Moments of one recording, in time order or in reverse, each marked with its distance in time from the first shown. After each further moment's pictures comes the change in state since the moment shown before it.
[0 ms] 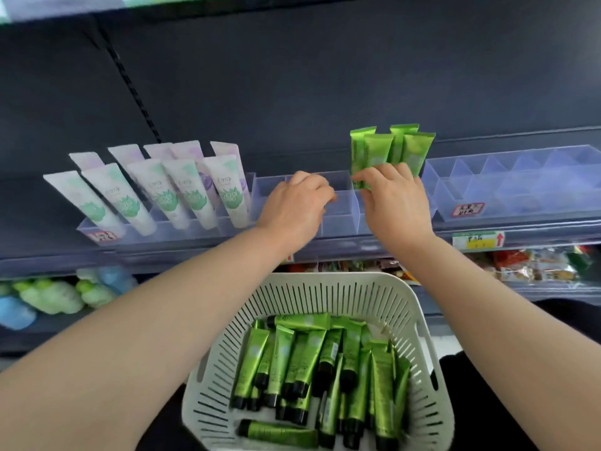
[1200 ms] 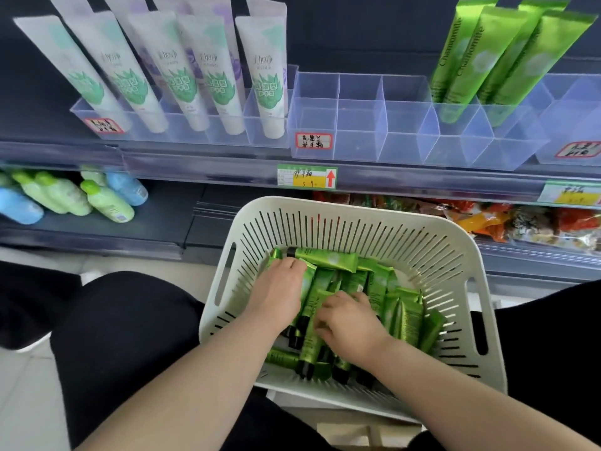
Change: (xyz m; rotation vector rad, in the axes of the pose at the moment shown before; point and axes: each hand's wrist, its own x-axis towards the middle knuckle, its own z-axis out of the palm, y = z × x) left_hand -0.221 0.012 0.140 -0.211 -0.427 -0.473; right_hand -0.227 -0.076 0.124 0.140 -1.019 -0.274
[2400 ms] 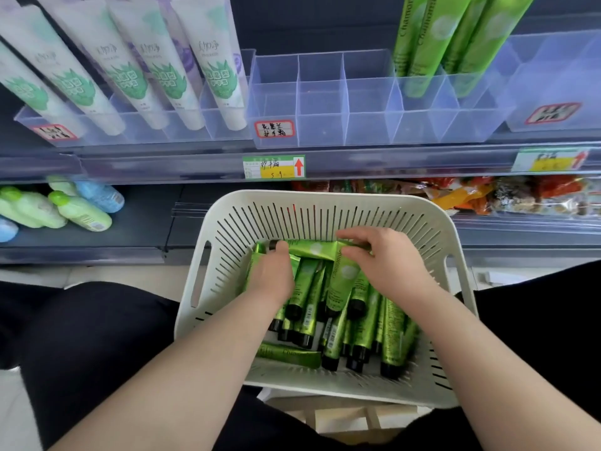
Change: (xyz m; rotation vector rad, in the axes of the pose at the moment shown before) left_hand 0.032 0.017 0.010 -0.104 -0.197 -0.280; right_hand -0.025 0.040 -0.100 0.480 0.386 0.353
